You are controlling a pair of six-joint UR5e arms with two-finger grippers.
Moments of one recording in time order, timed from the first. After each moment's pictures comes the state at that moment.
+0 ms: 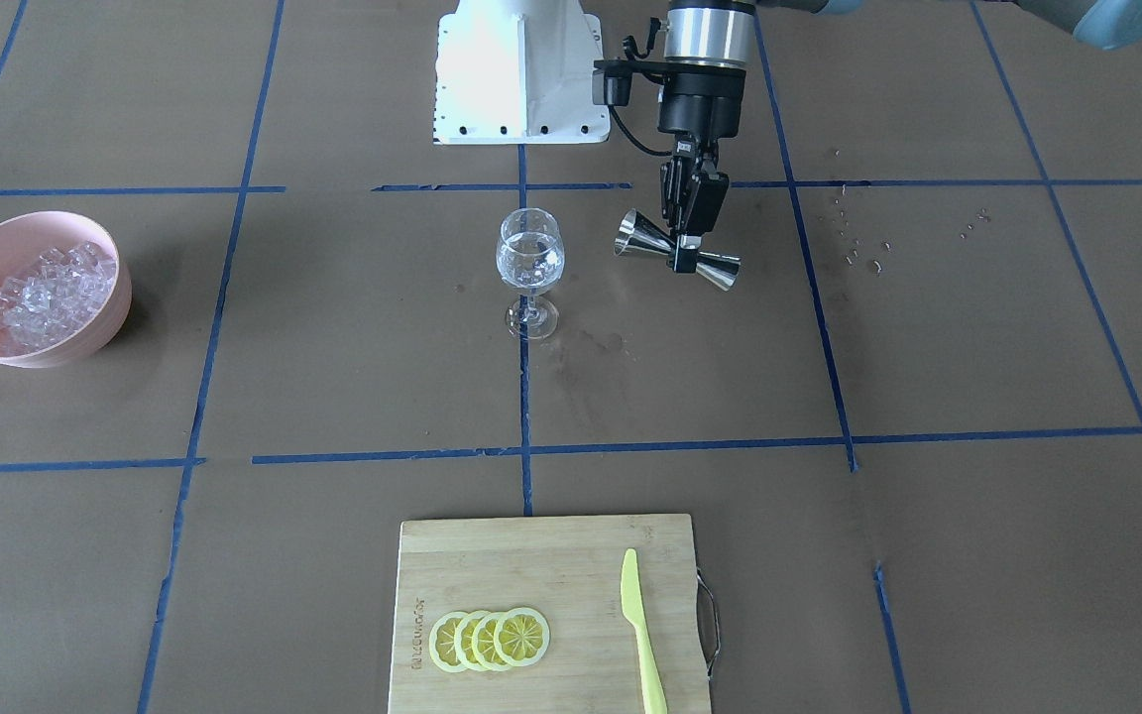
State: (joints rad) left arm -0.41 -1.96 -2.09 -1.75 -1.11 0.21; right arm 1.45 -1.53 1.54 -1.36 2.53 -0.10
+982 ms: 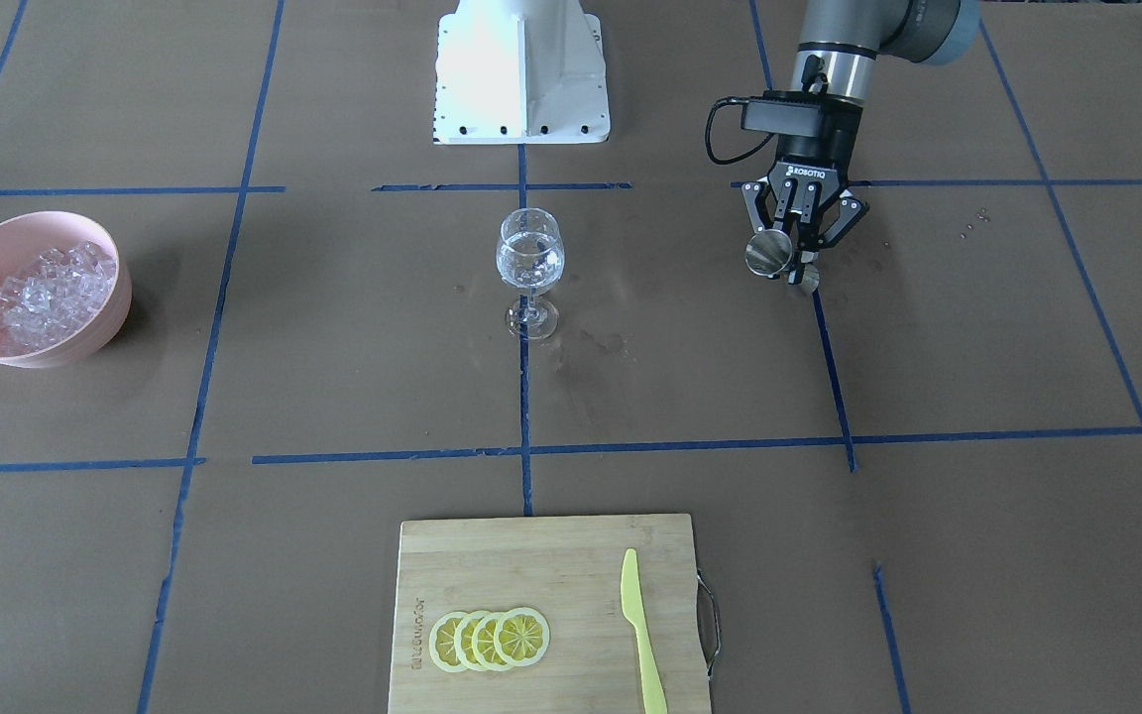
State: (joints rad) left arm -0.41 -1.55 -2.05 -2.26 -1.09 -0.59; right arm 1.45 -1.52 1.53 -1.36 2.53 -0.10
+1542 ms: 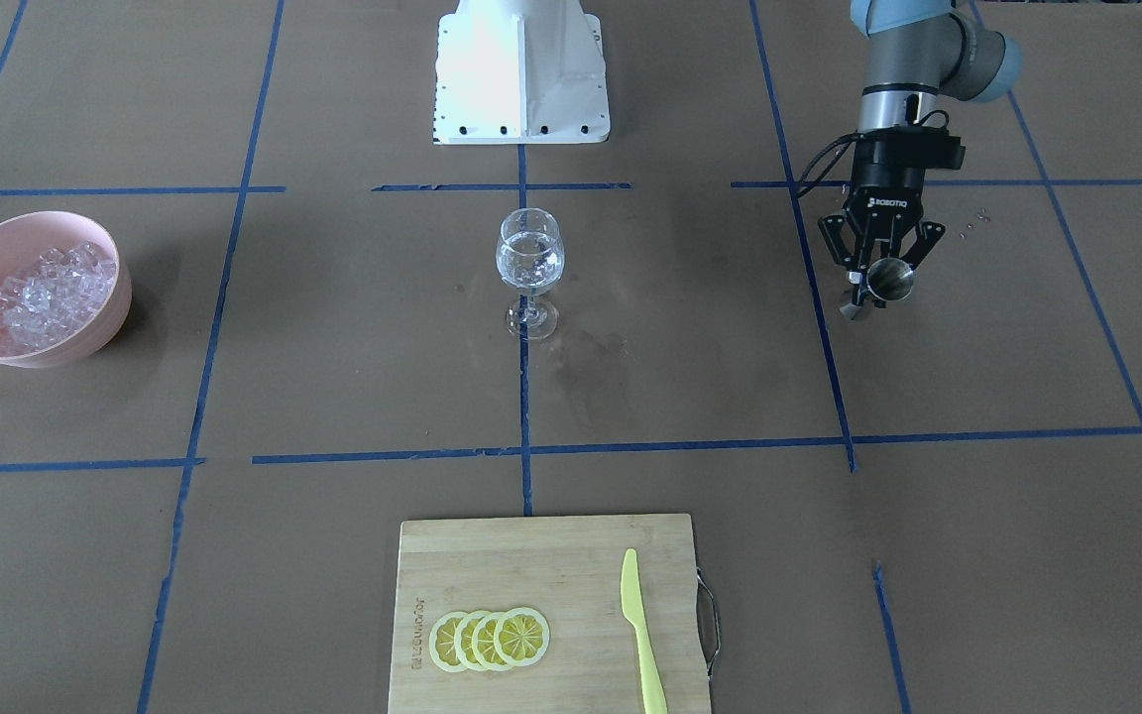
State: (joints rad) left arm -0.39 -1.42 -1.86 -2.62 -0.92 -1.02; right arm 1.45 -1.52 1.54 -1.36 2.53 -0.10
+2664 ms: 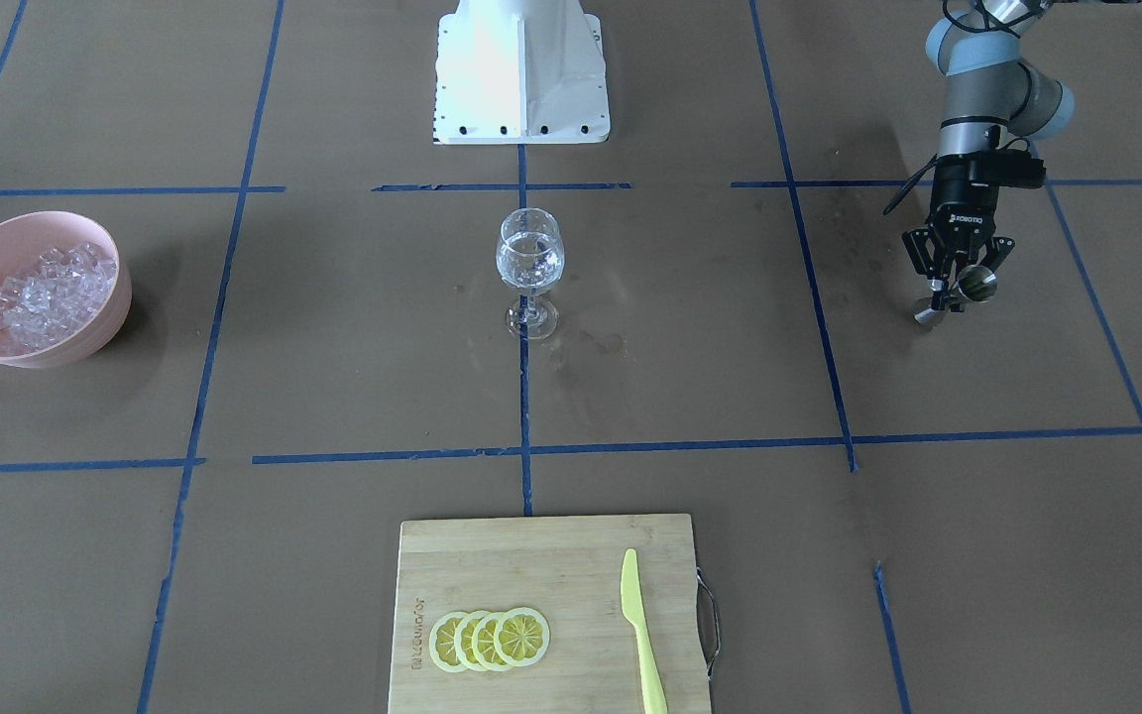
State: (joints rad) left arm -0.29 -1.33 -1.54 -3.04 -0.79 -1.06; right arm 1.45 -1.53 1.54 -1.36 2.54 -0.10
